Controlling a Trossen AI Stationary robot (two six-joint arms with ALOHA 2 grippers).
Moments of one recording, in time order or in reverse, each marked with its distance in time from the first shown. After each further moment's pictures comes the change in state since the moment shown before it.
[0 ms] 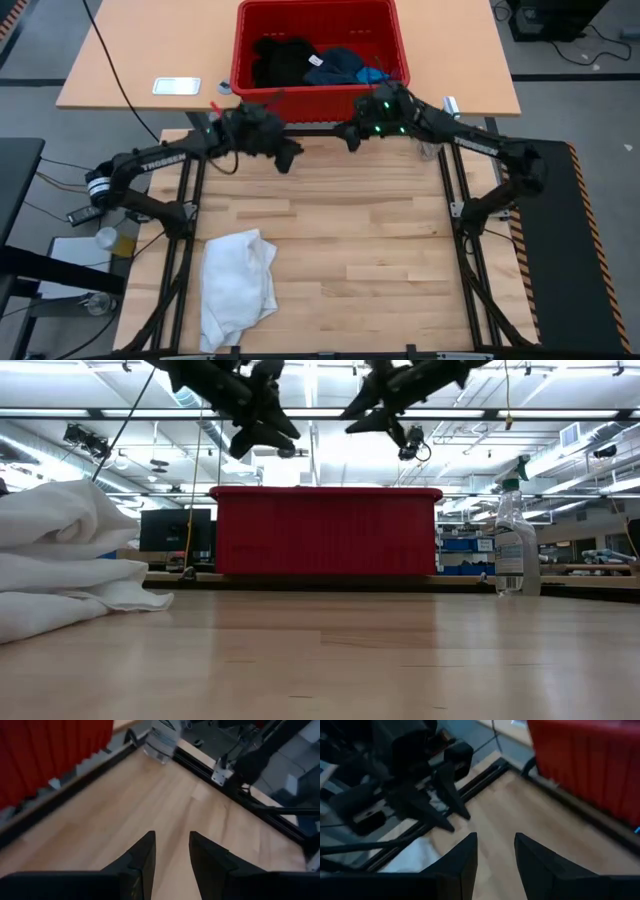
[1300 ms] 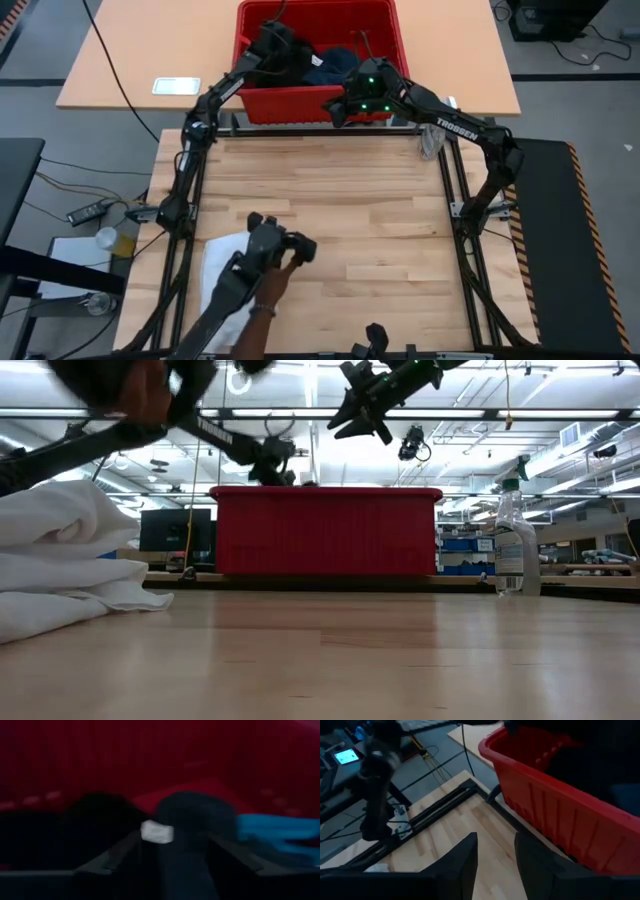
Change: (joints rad) left arm 0.505 1.066 1.189 -0.029 -0.235 0.146; right arm -0.068 0.190 0.295 -0.119 0.089 -0.101
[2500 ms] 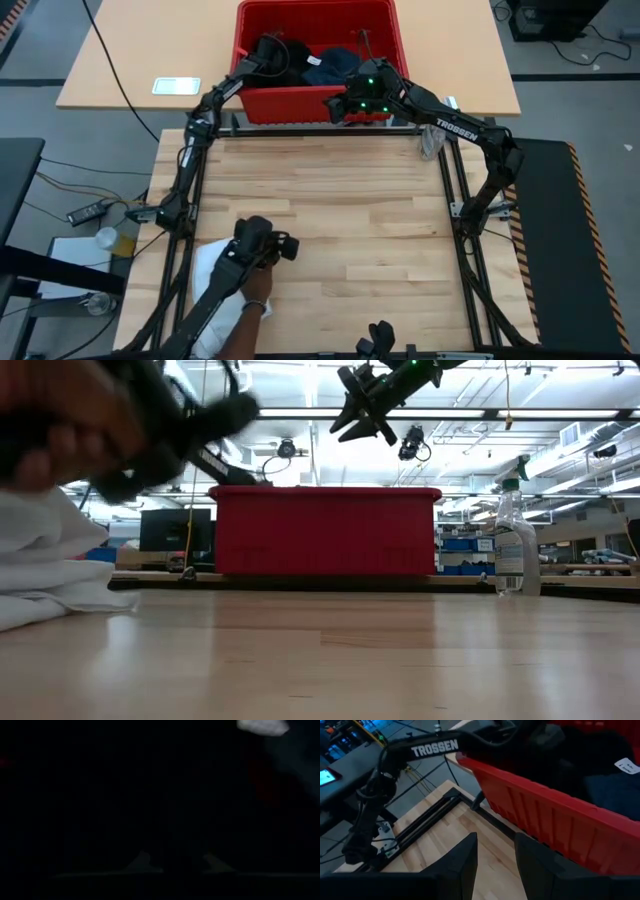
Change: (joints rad) left arm 0.088 0.133 -0.002 -0.220 0.013 -0.012; right arm 0.005 0.000 -0.001 0.003 0.120 0.083
